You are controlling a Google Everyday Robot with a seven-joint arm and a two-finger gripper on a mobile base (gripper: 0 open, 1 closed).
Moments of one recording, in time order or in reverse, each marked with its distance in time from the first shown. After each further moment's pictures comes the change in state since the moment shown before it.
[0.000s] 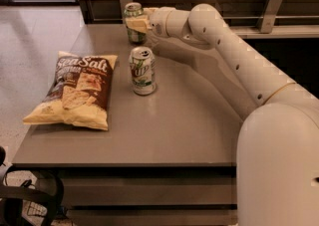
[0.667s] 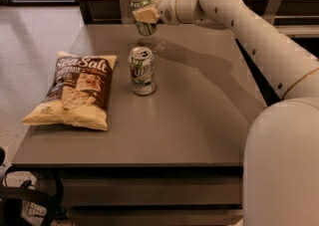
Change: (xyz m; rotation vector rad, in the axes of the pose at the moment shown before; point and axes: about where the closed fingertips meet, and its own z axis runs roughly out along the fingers) arm -0.031 0.003 -0.040 0.001 0.140 -0.060
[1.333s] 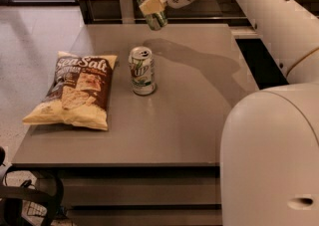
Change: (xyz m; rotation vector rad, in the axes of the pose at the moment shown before) arm -0.017 -0.004 -0.035 -0.013 0.258 -0.061
